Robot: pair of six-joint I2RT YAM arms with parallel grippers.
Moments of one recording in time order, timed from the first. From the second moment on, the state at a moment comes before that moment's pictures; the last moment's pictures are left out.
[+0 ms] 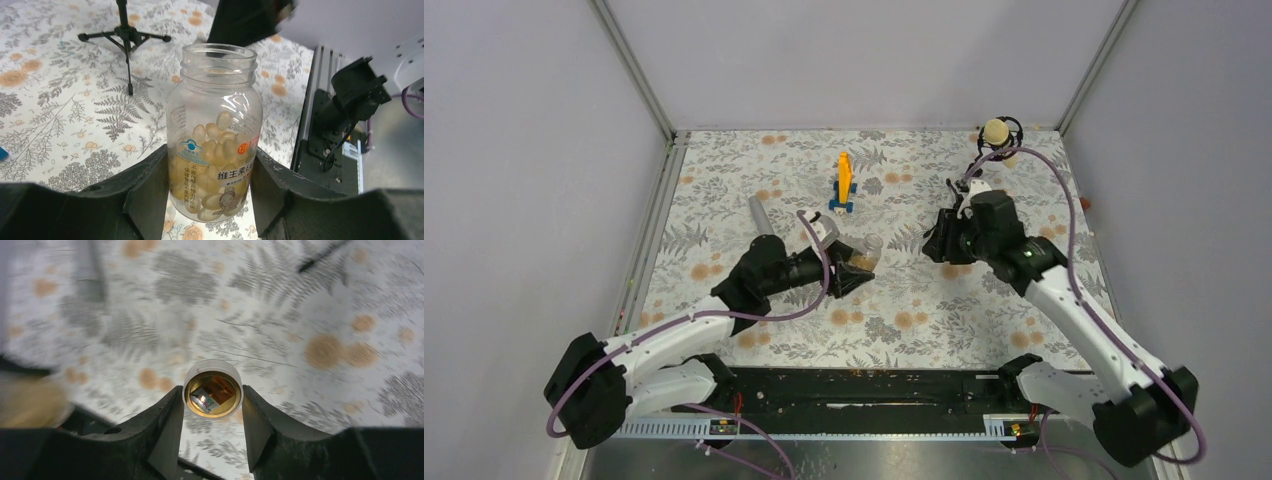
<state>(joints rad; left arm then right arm) -0.77 1.03 0.54 0.44 0.43 -0.20 0.45 1.10 0.92 -0.59 -0.04 0.45</state>
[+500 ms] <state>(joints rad) -0.84 1.17 0.82 0.06 0.52 0.12 0.45 0.86 0.99 -0.57 -0.60 0.38</state>
